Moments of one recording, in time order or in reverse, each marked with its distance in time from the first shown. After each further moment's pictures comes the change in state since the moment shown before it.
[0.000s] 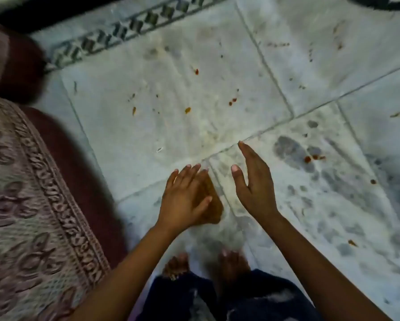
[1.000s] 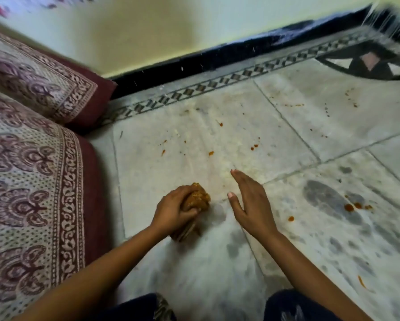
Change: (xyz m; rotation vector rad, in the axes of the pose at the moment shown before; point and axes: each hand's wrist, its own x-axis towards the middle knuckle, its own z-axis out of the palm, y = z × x) left_hand 0.027 -0.084 0.016 -0.104 0.274 -0.061; right_hand 0.023 0.047 0.075 -0.080 0.066 -0.358
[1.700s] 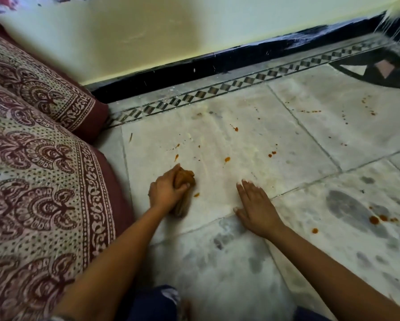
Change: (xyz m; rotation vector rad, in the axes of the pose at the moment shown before) left_hand 0.070 -0.088 -0.022 0.115 0.155 -0.230; right_hand 0.031 0.022 0.056 -0.418 -0.458 0.039
